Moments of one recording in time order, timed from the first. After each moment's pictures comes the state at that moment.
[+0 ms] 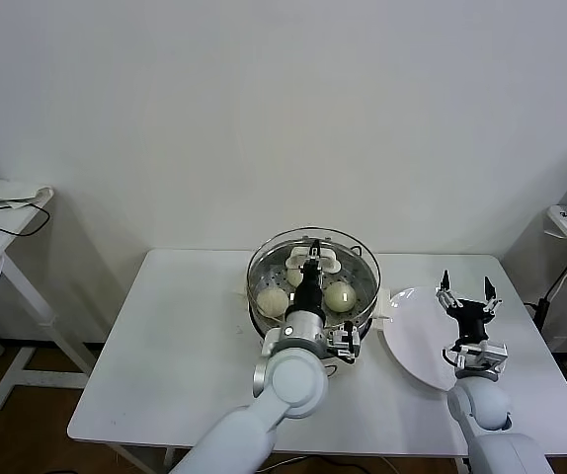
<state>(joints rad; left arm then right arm) 0.79 -1.48 0.26 -1.78 1.50 0.66 0.37 -1.10 1.13 0.49 1.47 0.41 0.29 0.27</state>
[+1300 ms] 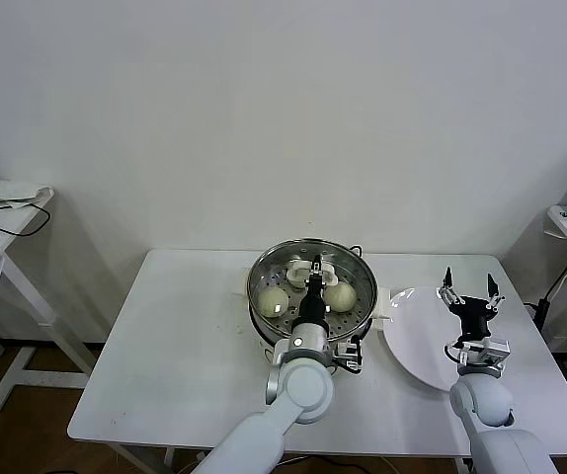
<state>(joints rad) 0.82 -1.53 0.26 -1.64 1.57 0.64 0.30 -1.09 1.12 0.49 1.46 0.41 0.29 0.27</state>
